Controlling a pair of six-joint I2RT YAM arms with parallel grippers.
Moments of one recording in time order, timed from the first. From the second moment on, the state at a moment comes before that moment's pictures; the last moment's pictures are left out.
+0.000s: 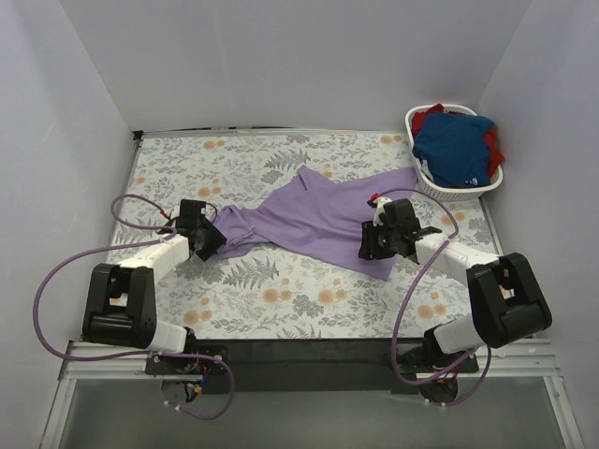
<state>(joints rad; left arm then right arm) -0.12 1.42 0.68 -0.26 -0.09 -0.87 0.38 1.43 0.67 -0.17 -0.23 0.20</state>
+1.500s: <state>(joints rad) -0.12 1.39 0.75 -0.33 -0.12 -0.83 0.38 1.36 0.67 -0.26 0.01 0.23</state>
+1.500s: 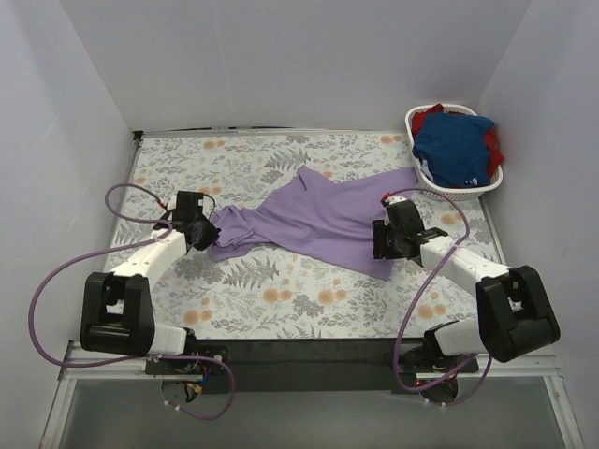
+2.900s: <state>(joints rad) -0.12 1.30 0.80 -0.34 -0.18 -0.69 0.49 1.33 0.66 -0.50 0.15 0.47</state>
